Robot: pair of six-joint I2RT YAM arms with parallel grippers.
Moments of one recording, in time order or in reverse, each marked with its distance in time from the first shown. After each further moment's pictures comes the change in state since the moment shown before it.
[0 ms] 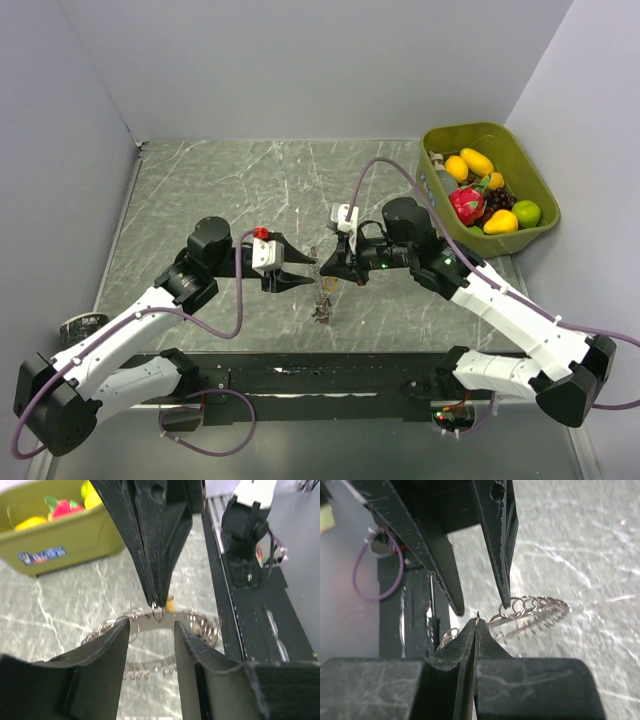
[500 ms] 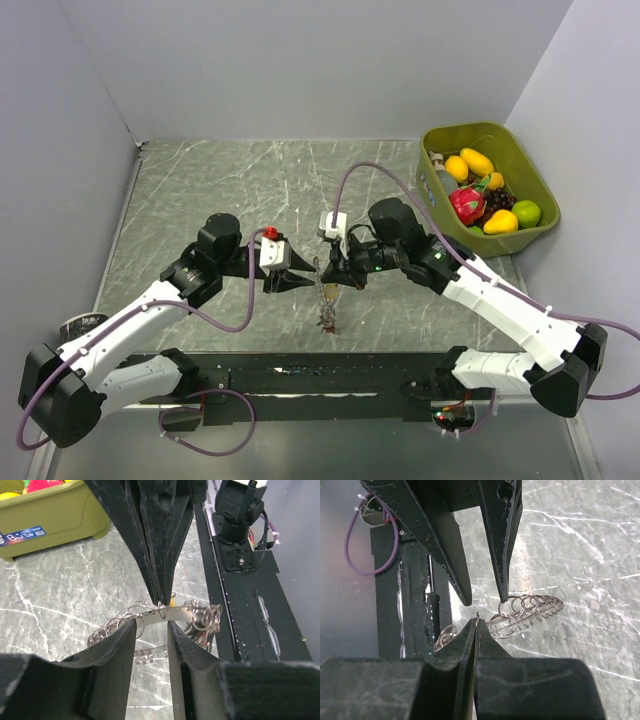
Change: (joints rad) left arm -0.001 0.053 0.029 -0.119 0.014 0.059; right arm 0.026 0.066 0.051 -0.144 0.036 -0.077
